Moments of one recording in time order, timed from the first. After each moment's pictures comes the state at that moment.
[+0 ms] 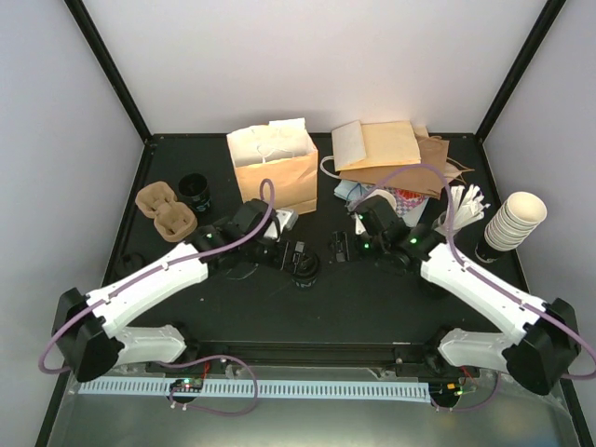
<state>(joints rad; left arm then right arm) -0.76 1.19 0.94 -0.57 0.31 -0.54 0.73 1.22 0.96 -0.64 -0.08 0.46</state>
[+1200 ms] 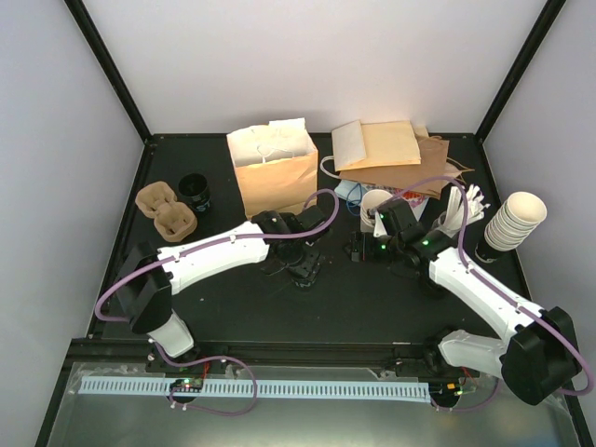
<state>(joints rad) -0.96 1.63 1.29 -0.94 -0.10 -0.48 0.53 1.16 0.80 -0.58 -0.22 0.54</state>
